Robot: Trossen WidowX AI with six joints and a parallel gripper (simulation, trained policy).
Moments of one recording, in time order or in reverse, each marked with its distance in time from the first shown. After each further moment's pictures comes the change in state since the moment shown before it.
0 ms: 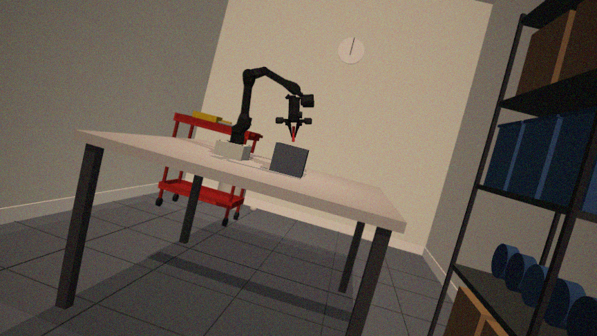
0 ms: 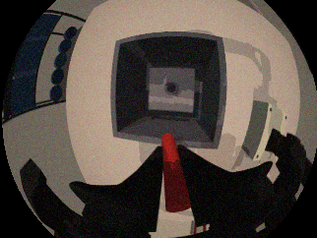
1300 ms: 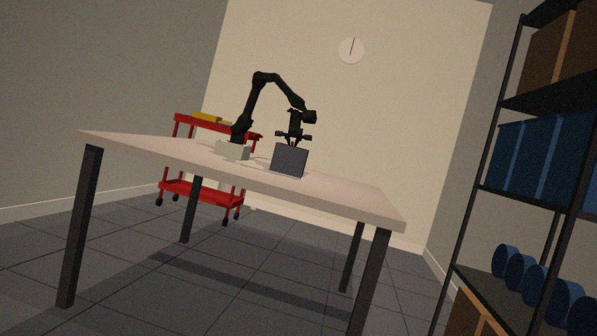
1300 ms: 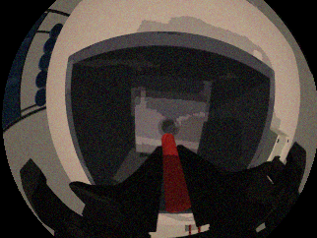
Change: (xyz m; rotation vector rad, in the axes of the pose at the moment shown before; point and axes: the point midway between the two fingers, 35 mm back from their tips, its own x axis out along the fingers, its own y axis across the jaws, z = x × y) arm 0.081 -0.006 0.055 -0.024 0.055 -0.106
